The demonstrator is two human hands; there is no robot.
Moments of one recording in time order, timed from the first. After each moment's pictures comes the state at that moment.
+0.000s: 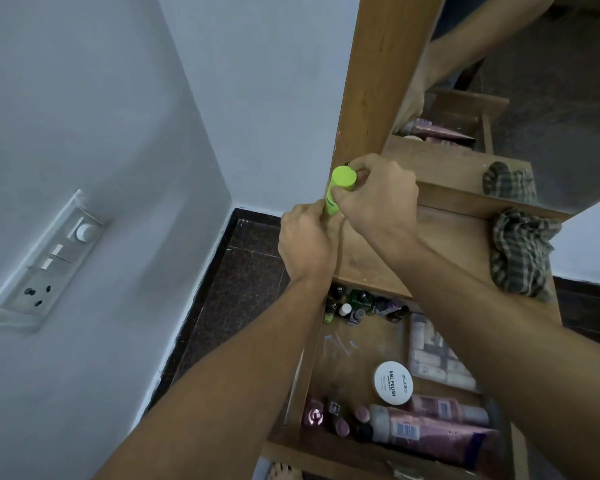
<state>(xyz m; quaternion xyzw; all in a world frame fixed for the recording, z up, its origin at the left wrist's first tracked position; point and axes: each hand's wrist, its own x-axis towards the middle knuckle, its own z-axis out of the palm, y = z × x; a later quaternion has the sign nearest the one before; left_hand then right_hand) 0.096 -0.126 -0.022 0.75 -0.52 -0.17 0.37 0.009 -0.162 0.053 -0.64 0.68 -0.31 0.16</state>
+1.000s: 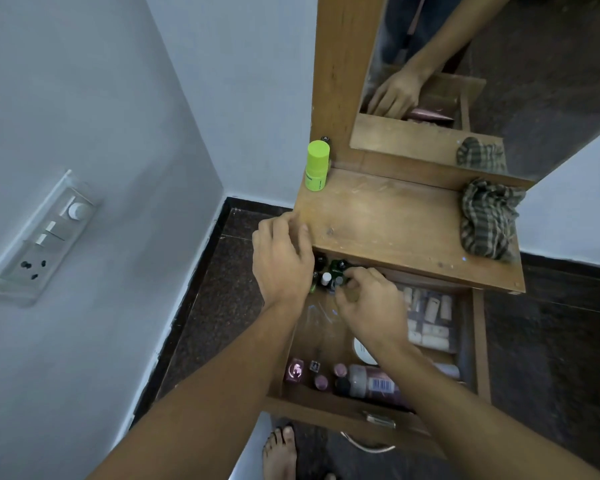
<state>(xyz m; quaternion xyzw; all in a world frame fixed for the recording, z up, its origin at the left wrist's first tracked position) 0.091 -0.048 -0.045 0.76 -0.52 -0.12 0.38 -0.054 -0.010 -0.059 -0.68 0.68 -0.21 0.17</state>
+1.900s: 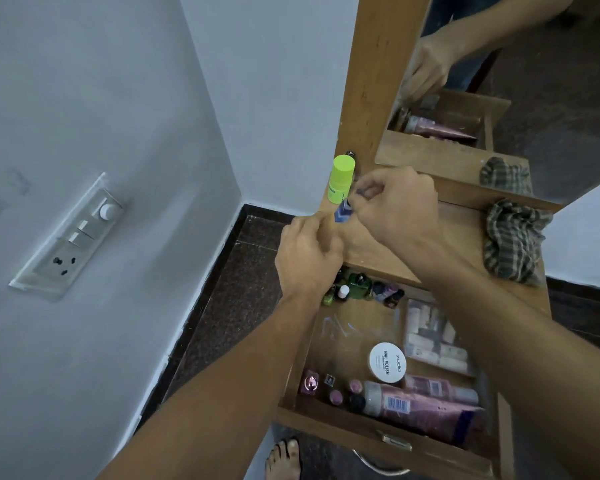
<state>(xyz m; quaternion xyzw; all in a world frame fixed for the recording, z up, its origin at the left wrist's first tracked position) 0.096 -0.066 -0.029 0.74 -0.54 -0.17 0.36 -0.021 -0.114 0.076 -0.69 0.66 -0.25 0.18</state>
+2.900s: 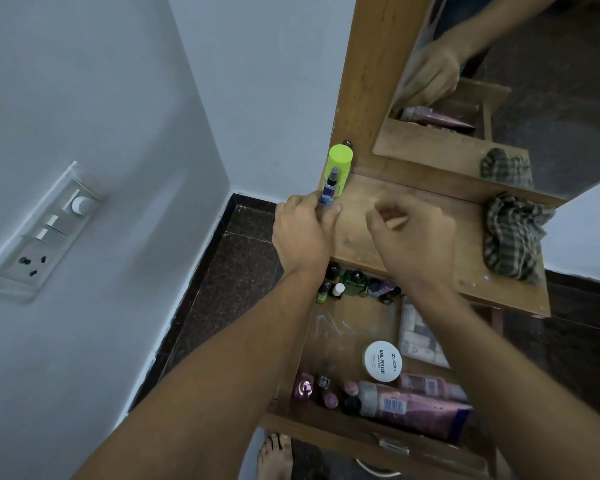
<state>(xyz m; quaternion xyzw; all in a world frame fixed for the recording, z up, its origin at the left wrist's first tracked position) 0.095 -0.106 -0.031 0.77 -0.53 -0.14 0.32 -0.042 -0.087 0.031 -0.64 0.67 -0.34 0.14</state>
